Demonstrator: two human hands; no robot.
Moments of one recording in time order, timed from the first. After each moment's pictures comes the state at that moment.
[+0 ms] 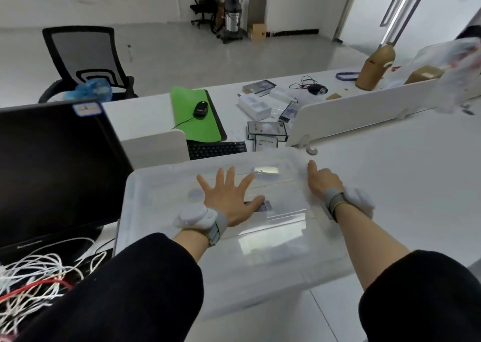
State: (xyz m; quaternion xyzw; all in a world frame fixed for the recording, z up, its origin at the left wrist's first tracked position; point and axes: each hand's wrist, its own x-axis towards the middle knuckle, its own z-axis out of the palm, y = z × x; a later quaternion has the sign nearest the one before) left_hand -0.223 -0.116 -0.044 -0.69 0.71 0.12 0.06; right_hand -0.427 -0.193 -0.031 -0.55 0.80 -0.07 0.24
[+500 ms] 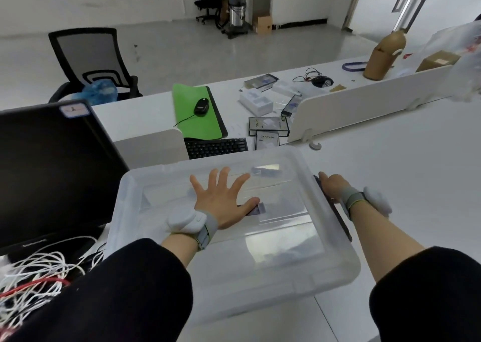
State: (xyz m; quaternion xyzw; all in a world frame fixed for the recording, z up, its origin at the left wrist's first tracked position) left_hand -0.230 -0.112 -0.047 -0.70 0.71 0.09 0.05; right_hand -0.470 -0.208 -0.059 -0.50 0.78 -0.06 0.36
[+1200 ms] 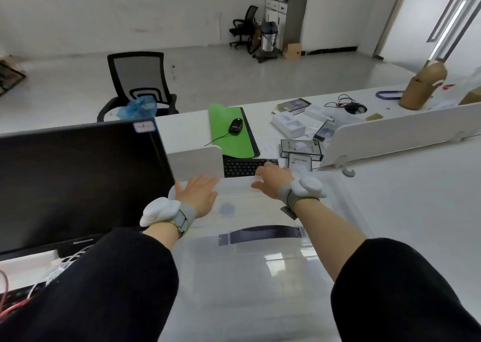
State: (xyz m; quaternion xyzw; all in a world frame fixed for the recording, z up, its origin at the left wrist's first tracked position) left_hand -0.098 -0.119 -0.025 -0.77 0.62 0.14 0.04; right_hand -0.277 -0.213 -0.021 -0.86 0.50 0.04 0.12
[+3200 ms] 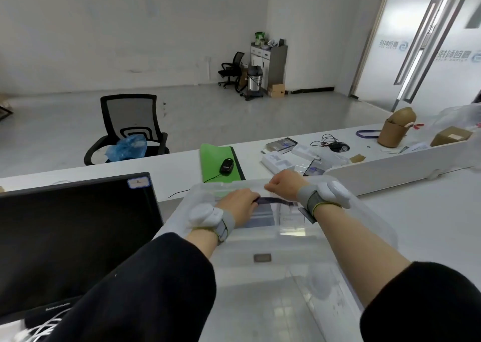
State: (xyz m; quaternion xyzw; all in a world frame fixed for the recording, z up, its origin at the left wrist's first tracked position) left_hand -0.155 -0.205 0.038 -0.62 0.78 0.10 -0.05; right_hand -0.293 -0.266 0.071 -0.81 0.56 0.00 0.15
